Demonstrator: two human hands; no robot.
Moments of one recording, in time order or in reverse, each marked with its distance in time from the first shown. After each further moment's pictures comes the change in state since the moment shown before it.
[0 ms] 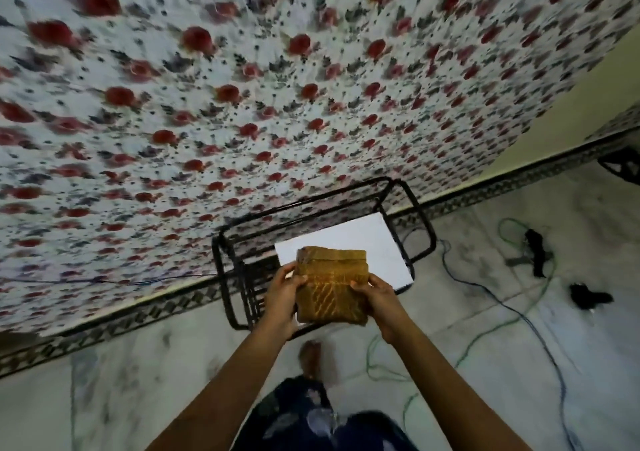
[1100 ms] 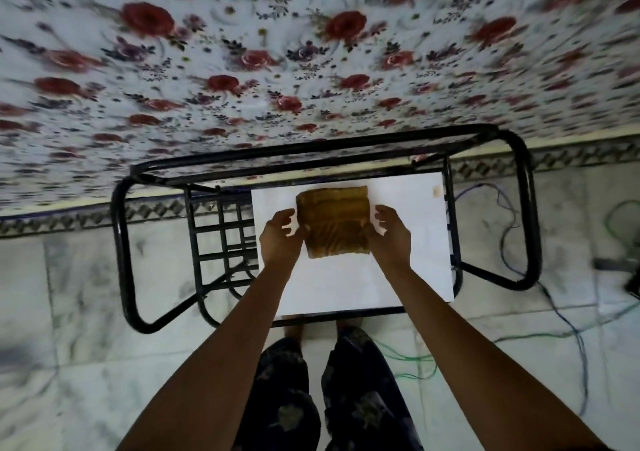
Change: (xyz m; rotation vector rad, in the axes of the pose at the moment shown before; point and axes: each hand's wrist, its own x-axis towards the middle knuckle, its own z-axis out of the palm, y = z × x) left_hand 0.289 -0.093 0.048 0.497 0.385 0.041; right_hand 0.314 0.041 -0.034 -0.671 0.133 -0.132
